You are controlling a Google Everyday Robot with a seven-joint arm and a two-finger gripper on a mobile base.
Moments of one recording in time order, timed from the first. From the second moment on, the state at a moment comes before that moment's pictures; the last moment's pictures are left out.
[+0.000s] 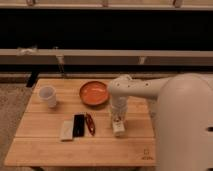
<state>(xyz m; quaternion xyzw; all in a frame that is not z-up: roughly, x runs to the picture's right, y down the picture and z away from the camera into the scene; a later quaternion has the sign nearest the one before) 0.067 0.181 0.830 -0.31 0.28 0.63 0.65</state>
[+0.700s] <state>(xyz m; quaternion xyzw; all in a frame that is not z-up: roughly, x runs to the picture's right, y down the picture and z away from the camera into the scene) 0.059 0.102 0.832 -0.25 0.27 0.62 0.69</state>
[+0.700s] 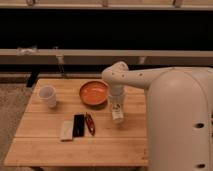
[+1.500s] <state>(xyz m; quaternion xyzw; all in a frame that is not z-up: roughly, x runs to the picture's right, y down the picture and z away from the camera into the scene) 0.025 0.027 0.880 -0.22 0.24 0.57 0.75</state>
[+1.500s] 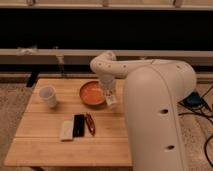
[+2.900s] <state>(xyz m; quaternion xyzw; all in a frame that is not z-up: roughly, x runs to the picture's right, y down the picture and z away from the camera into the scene) -0.060 -0.021 0.904 -0.28 0.14 0.52 0.79</state>
